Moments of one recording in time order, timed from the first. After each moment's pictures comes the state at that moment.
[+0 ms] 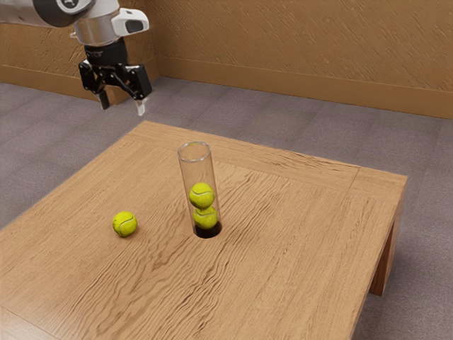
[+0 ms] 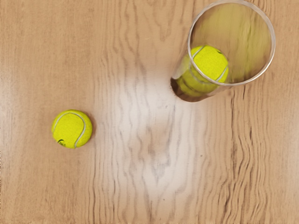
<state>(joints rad) -0.02 -0.03 0.02 -1.56 0.01 1.55 -0.08</state>
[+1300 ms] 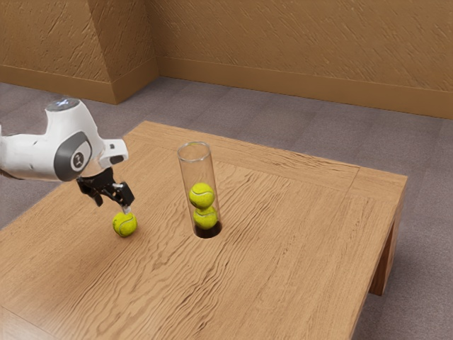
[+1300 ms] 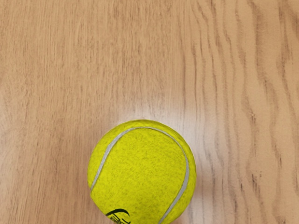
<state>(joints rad) 0.21 0.08 0.03 -2.26 -0.02 2.48 0.19</state>
